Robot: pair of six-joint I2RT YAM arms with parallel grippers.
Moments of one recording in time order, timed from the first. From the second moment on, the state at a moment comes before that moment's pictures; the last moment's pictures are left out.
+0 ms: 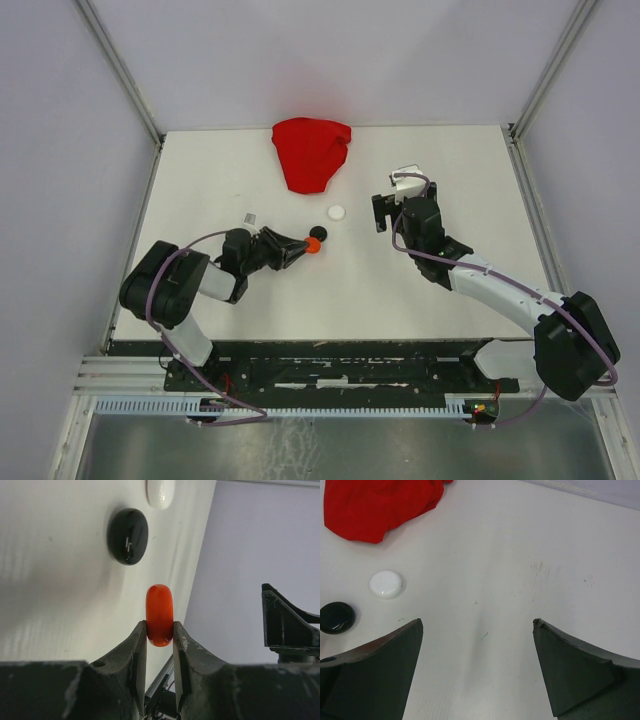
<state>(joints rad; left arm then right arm) -0.33 1.69 0.39 0.95 0.45 -1.34 0.60 1.28 0.75 0.22 0.47 0.00</state>
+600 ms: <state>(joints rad) -0.29 1.69 0.33 0.89 0.39 -1.25 0.59 1.28 0.76 0.20 0.45 0.01</state>
